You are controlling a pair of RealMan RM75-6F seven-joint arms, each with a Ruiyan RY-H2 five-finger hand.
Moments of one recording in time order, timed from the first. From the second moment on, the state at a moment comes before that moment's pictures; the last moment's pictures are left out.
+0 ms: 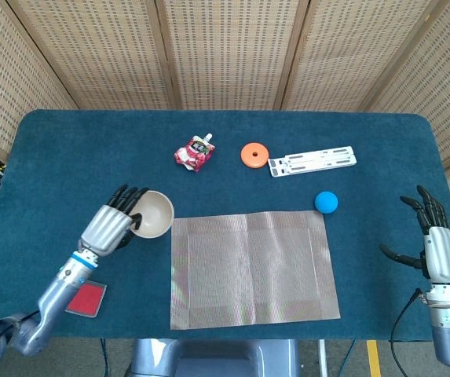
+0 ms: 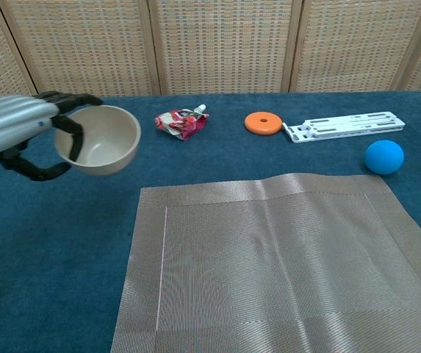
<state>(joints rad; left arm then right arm) -0.58 -1.50 -0.09 -1.38 1.53 1.11 0.24 0.19 -1.26 0.20 -1.46 -1.42 1.47 0.42</state>
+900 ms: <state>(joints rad) -0.86 -1.91 -0.18 -1.35 1.30 0.83 0.56 0.18 -1.23 0.24 -1.43 -1.36 1.44 0.49</state>
